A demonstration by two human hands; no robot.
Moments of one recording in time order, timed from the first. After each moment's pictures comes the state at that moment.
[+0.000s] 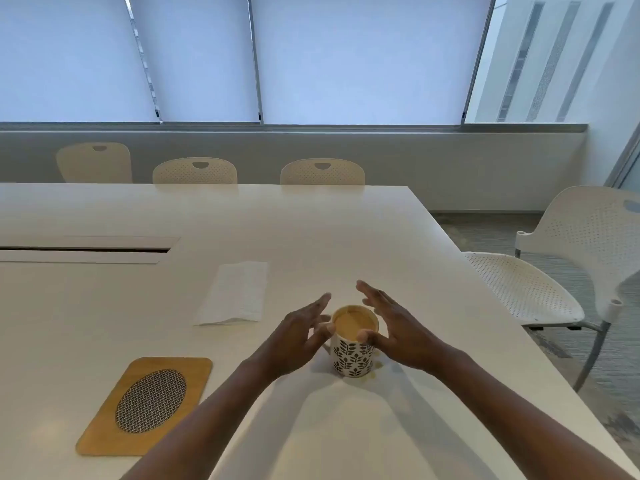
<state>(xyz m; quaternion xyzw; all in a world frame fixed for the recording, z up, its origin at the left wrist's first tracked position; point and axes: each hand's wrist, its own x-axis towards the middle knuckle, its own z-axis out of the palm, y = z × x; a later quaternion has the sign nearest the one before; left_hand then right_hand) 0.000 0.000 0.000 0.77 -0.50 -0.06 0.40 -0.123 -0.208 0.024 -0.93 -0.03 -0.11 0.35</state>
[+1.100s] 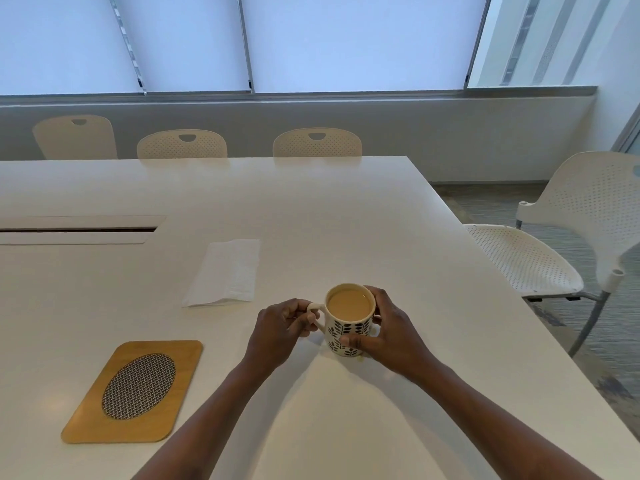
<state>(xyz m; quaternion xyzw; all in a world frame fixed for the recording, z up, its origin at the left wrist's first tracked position) -0.004 0.004 -0.038 0.76 -0.31 -0.08 0.57 -0.132 -0.187 -0.022 -0.86 0.10 -0.16 0.47</state>
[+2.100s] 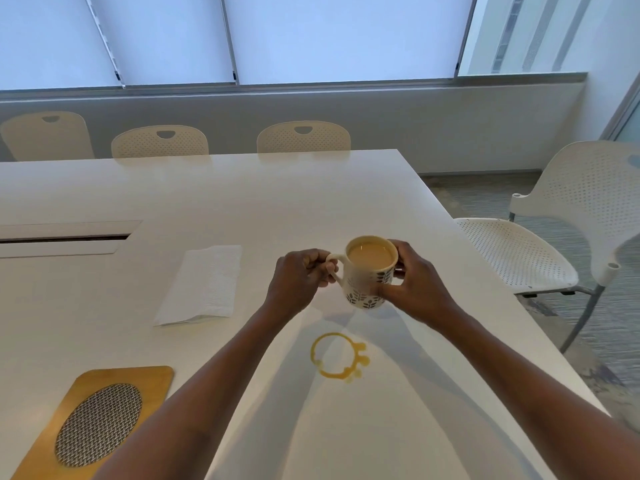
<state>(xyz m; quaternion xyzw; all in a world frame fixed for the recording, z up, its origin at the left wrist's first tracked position) 0.048 -0.095 0.015 0.74 -0.35 -0.07 0.57 -0.094 -0.274 0.025 -0.86 0.10 -0.25 0.44</state>
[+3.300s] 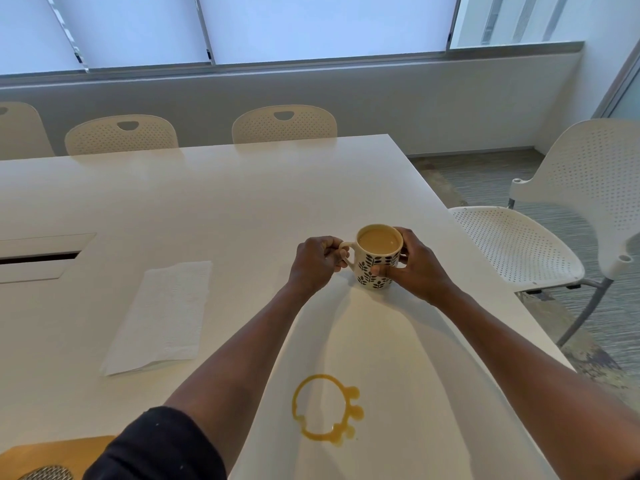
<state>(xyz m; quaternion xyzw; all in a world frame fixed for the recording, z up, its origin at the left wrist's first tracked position) 0.129 -0.219 -0.020 0.77 -0.33 -0.12 0.54 -0.011 -0.388 -0.022 -0.86 0.14 -0.22 0.44</state>
